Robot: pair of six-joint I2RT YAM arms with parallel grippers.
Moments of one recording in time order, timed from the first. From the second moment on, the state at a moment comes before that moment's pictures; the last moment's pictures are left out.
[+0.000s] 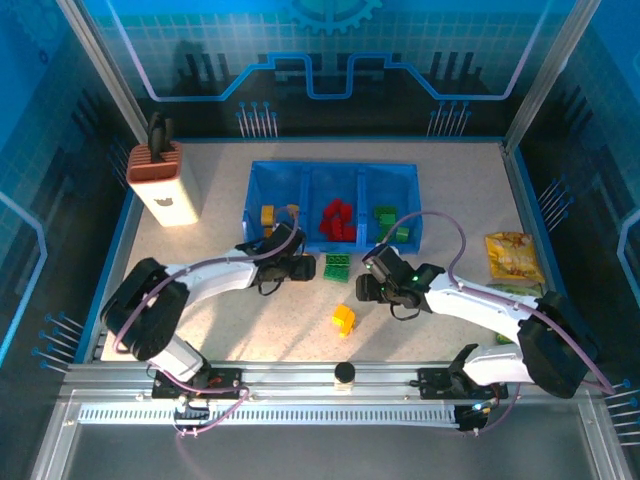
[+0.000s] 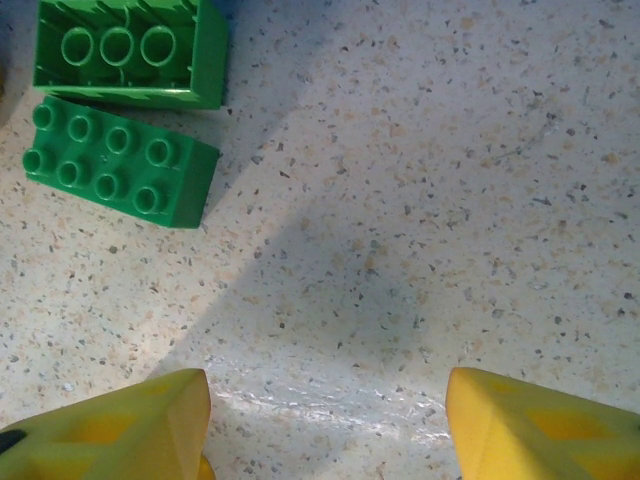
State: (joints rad) left arm -0.63 1.64 0.88 -0.33 -0.09 -0.56; right arm 0.77 1.29 0.67 -0.48 0.14 0.73
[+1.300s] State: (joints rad) left arm -0.40 1.60 1.12 -0.48 -0.14 -0.45; right arm 0.86 1.28 0.65 -0.48 0.13 0.75
